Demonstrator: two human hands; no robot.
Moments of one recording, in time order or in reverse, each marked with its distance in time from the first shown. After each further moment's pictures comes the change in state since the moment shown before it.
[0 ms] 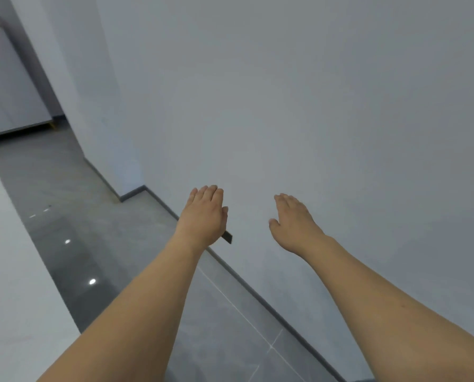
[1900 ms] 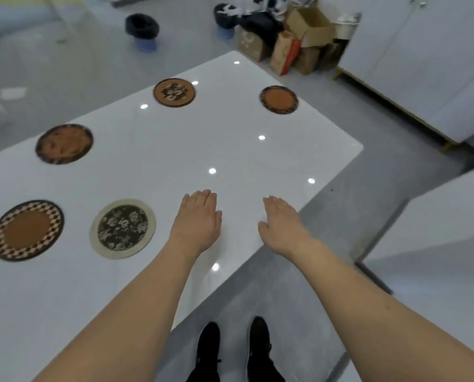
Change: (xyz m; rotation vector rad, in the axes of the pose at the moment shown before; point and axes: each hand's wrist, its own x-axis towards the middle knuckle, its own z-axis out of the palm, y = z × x) left_hand -0.094 -0.571 0.017 0.062 0.159 -1.683; right_hand 0.387 -0.687 0.264 -0.390 -0.640 -1.518
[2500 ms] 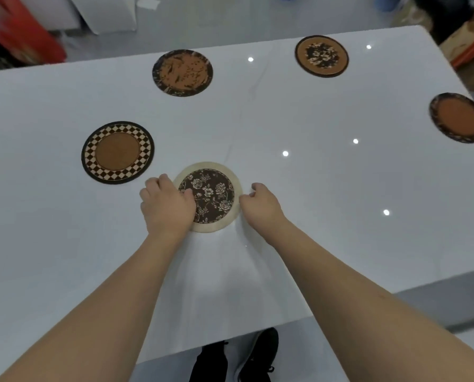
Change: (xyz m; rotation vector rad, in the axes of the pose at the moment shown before) left_hand -0.050 -0.191 0.048 -0.300 0.210 -1.105; right_hand 0.138 -0.194 0.108 0.560 -0.306 -0.006
